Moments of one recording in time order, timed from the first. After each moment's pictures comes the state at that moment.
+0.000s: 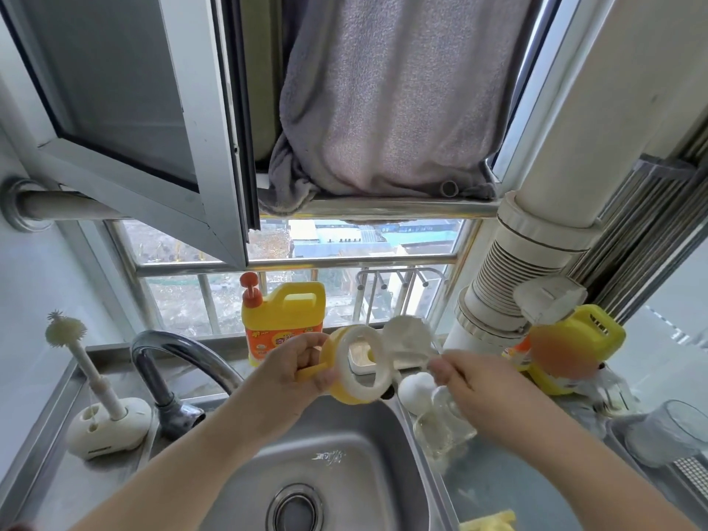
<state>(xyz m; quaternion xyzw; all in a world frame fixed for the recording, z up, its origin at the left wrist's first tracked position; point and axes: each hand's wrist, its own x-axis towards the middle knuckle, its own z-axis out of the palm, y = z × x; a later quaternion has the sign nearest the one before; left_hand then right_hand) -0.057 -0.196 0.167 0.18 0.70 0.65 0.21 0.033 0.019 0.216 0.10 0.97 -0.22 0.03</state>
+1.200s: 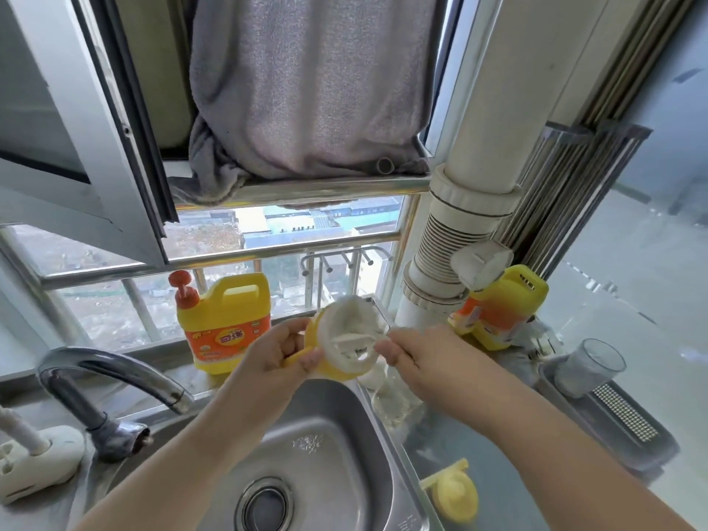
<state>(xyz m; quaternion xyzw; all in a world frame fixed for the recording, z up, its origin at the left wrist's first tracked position) -0.045 -0.157 0.164 0.22 0.66 0.68 0.22 0.045 0.027 0.214 0.08 0.98 -0.18 0.03</state>
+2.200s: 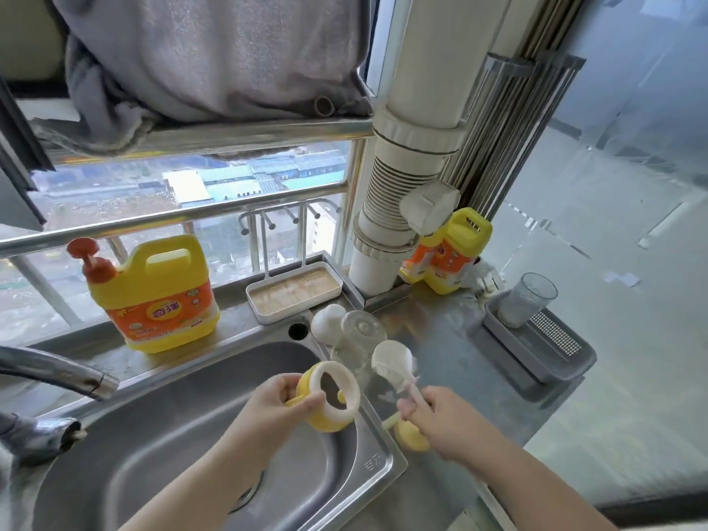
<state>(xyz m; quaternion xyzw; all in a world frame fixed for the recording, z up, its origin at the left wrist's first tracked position) -0.011 -0.127 0.055 0.14 0.72 0.57 0.37 0.135 0.044 0.106 0.39 0.81 -0.42 0.11</state>
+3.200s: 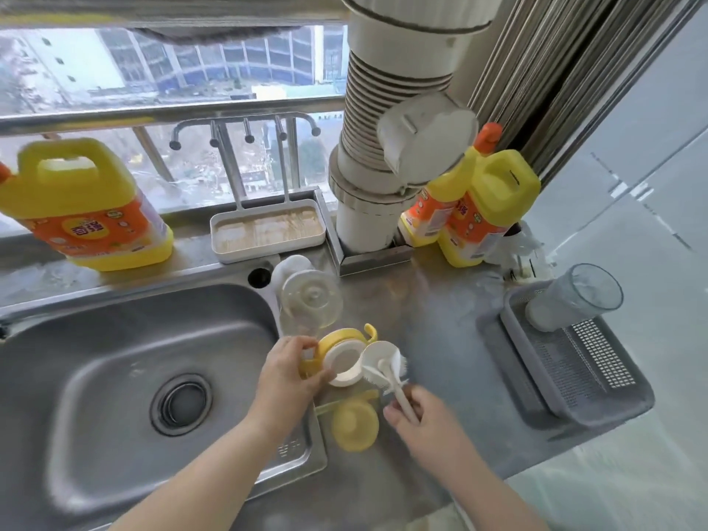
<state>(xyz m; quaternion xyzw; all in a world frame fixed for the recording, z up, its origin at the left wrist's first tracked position) 0.041 0.024 -0.033 0.10 0.87 0.45 0.19 0.164 0.184 -0.011 0.32 0.81 -0.47 0.14</state>
